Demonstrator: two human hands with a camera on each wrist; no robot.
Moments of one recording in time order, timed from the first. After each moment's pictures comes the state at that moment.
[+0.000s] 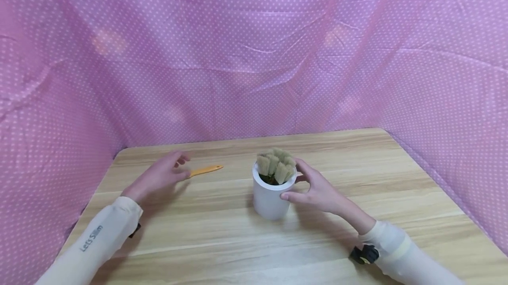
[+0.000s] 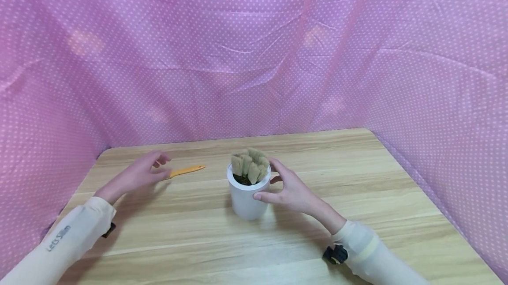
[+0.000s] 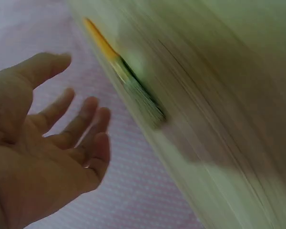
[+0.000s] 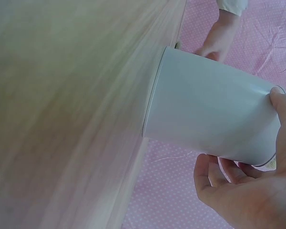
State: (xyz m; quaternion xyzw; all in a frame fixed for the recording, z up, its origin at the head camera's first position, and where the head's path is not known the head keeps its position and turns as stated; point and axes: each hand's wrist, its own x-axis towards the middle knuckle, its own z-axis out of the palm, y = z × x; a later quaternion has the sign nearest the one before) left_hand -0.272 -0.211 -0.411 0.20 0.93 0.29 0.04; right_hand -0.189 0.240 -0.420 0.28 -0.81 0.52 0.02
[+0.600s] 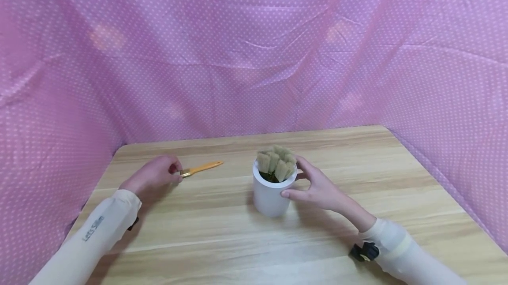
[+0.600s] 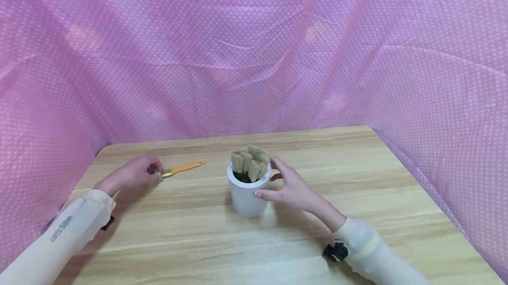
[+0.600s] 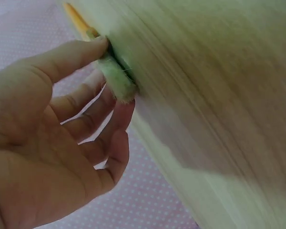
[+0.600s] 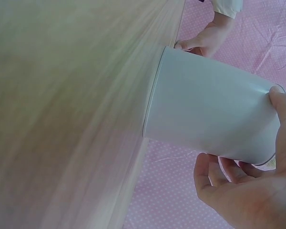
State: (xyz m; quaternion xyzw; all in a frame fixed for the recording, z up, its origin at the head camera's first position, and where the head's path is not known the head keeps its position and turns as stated) left_hand -0.280 -0.226 -0.415 0.18 0.95 0.23 0.11; right_hand -0.172 0.231 -0.390 0.28 -0.80 0.52 0.01
